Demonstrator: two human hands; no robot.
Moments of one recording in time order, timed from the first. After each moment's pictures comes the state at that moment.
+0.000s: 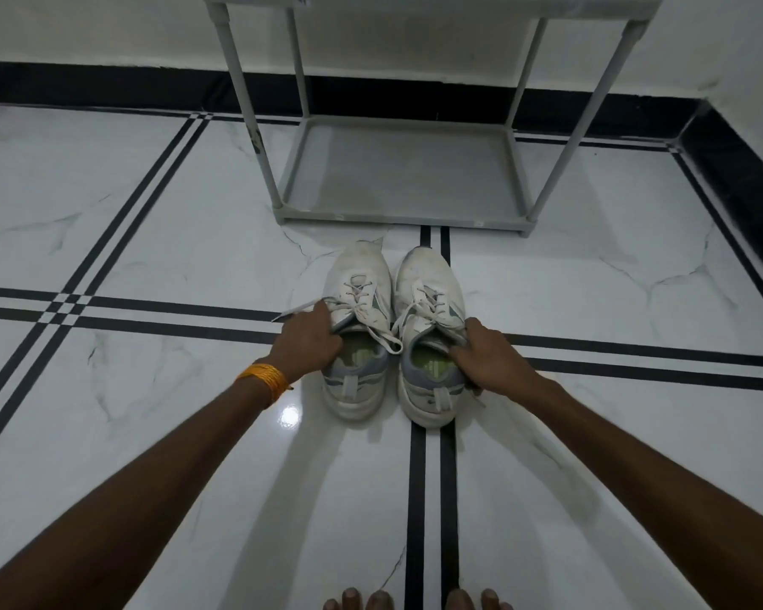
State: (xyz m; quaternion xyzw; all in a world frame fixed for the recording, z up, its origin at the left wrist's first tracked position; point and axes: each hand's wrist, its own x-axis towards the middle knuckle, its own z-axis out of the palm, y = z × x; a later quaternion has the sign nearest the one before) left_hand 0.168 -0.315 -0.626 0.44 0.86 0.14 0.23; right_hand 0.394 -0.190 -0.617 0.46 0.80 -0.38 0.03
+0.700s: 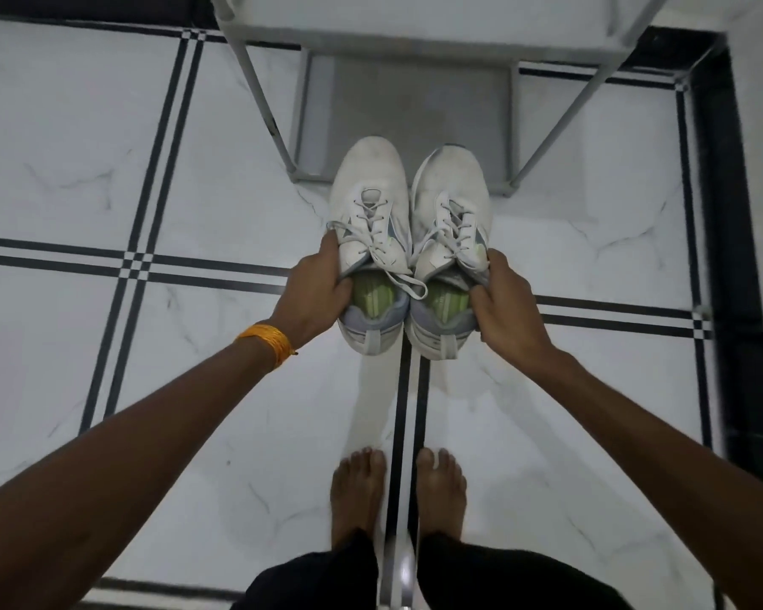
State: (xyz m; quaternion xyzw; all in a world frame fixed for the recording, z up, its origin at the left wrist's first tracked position) left_hand 0.187 -0.327 -0.420 0.47 0.82 0.23 0.25; right_hand 0.409 -0.204 -0.409 0.45 0.80 -0.37 -0.09
